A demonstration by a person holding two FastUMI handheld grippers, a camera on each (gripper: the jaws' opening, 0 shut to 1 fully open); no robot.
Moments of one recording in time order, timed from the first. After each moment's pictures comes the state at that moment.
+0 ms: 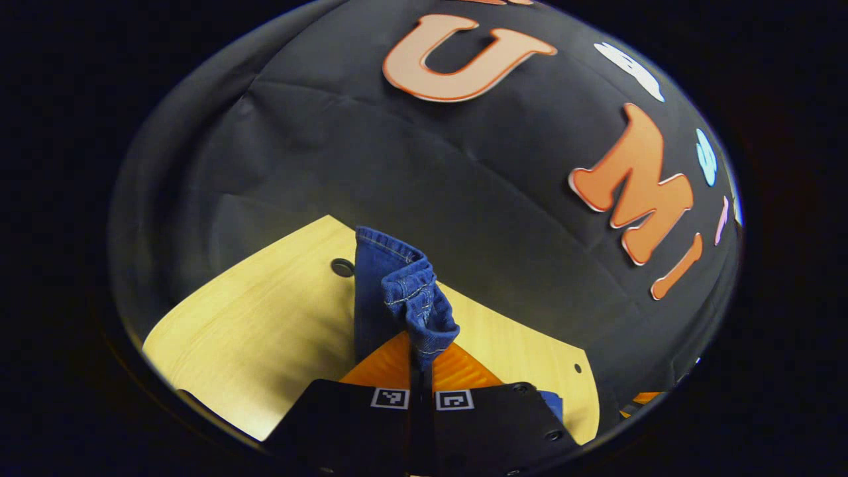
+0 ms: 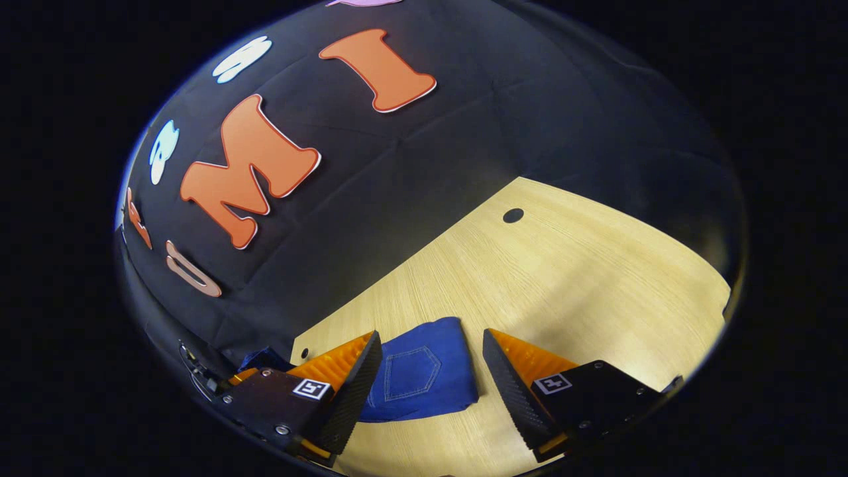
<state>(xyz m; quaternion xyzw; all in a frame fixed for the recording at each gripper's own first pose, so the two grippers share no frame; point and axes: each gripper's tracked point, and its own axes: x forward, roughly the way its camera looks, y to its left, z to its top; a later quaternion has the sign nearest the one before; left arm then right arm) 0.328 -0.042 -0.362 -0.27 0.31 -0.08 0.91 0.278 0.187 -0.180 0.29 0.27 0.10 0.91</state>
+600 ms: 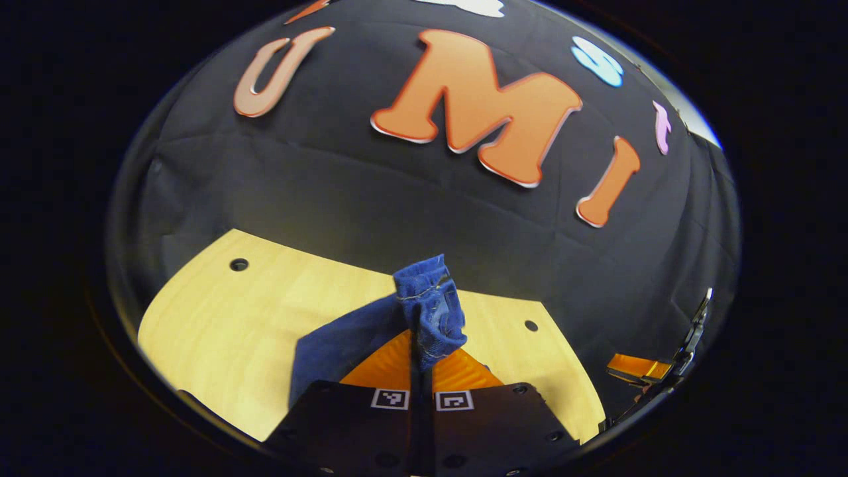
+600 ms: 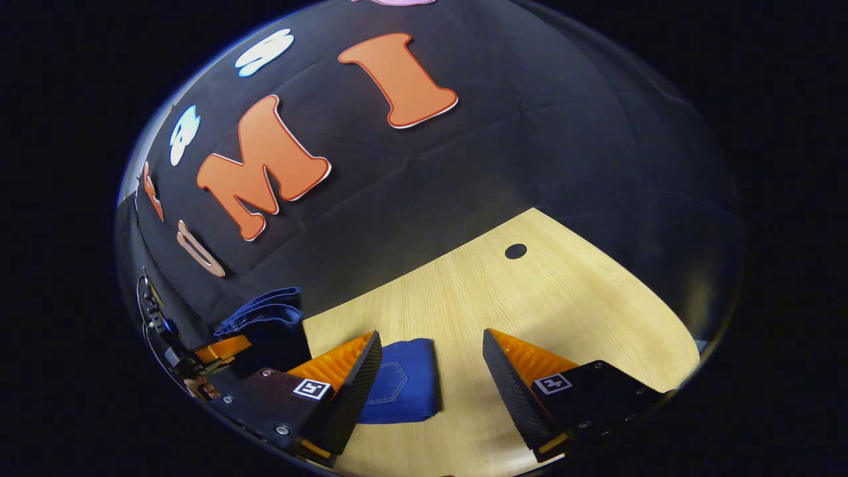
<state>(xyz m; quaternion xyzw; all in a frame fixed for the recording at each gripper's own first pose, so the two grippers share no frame) 0.248 -0.300 -0.295 -0.14 0.32 -0.20 0.91 0.304 0.129 -0.166 0.21 0.24 0.15 0.94</state>
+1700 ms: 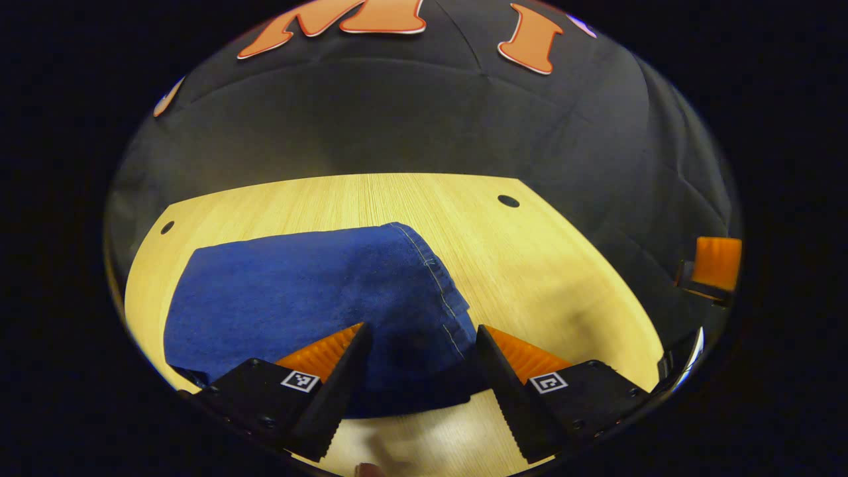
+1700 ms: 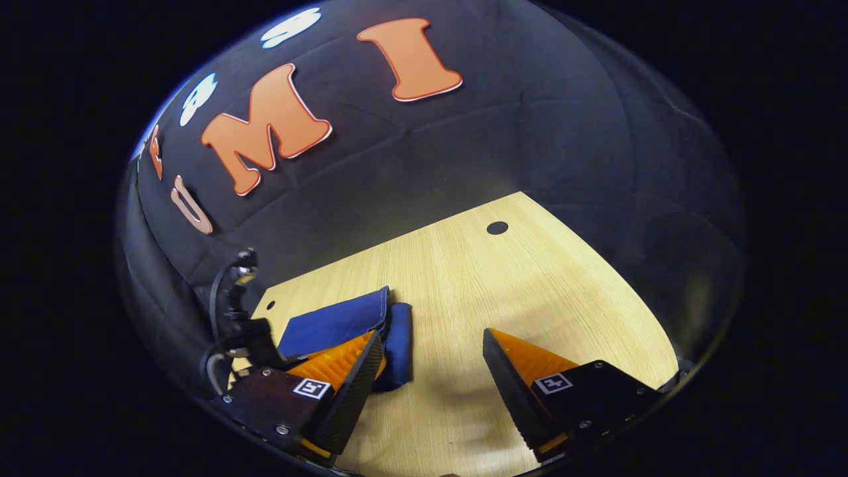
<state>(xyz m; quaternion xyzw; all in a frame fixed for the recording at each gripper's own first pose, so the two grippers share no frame) 0.165 -0.425 -0.432 -0.02 0.41 -0.27 0.87 0.255 0.125 -0.203 0.14 0.28 0.13 0.94</state>
